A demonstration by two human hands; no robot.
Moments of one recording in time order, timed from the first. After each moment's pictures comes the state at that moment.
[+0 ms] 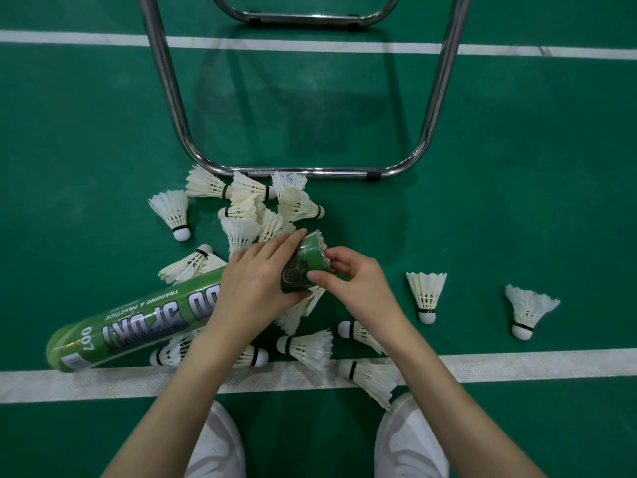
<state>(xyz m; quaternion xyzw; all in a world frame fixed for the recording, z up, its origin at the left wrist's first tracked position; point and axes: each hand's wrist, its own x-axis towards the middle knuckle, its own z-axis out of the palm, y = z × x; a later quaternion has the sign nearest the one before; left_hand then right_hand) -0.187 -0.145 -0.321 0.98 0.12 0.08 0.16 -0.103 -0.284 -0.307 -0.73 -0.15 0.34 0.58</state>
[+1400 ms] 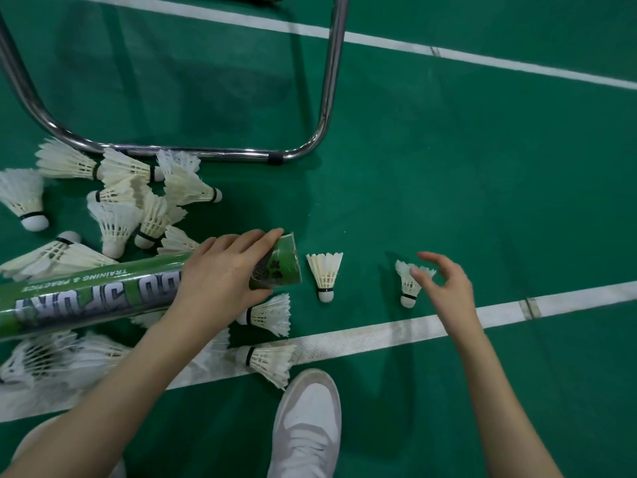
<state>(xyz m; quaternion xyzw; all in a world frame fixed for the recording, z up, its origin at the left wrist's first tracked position) -0.143 -0.231 -0.321 0.99 0.03 0.08 0.13 -0.013 -0.536 -0.325 -0.93 0.02 0.12 0.35</state>
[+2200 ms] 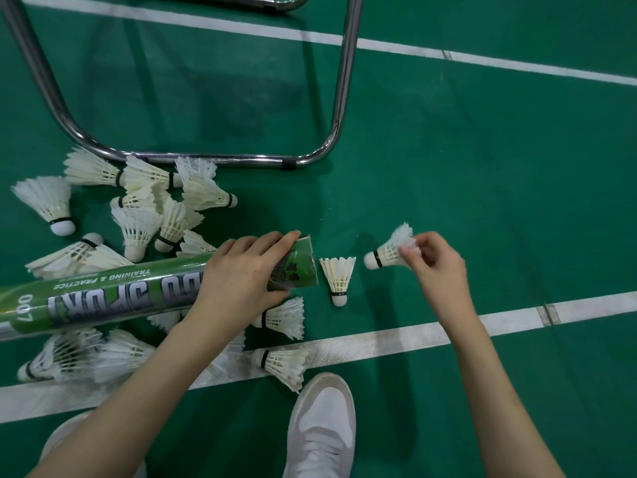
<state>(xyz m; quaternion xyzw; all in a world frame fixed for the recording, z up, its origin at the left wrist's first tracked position) -0.142 -0.227 -0.320 0.99 0.03 0.09 0.12 -0.019 -0.468 -0.292 -0.91 -0.06 0.10 0.41</state>
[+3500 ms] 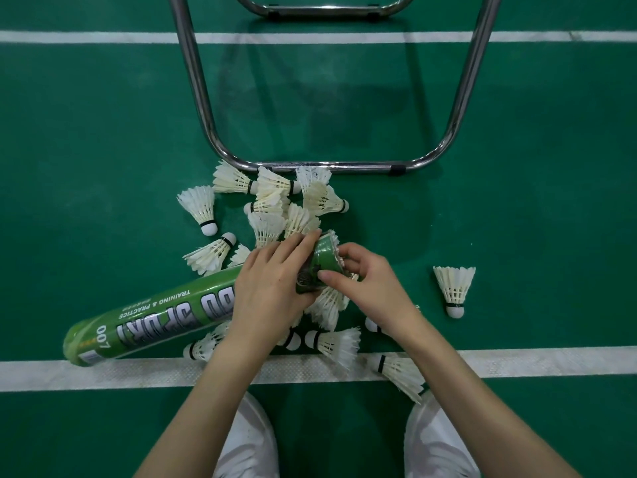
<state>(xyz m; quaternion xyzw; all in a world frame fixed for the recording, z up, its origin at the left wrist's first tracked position) -0.209 -0.144 -0.316 0.97 0.15 0.10 0.14 -0.118 -0.269 -0.303 -0.70 -0.18 0.37 0.58</state>
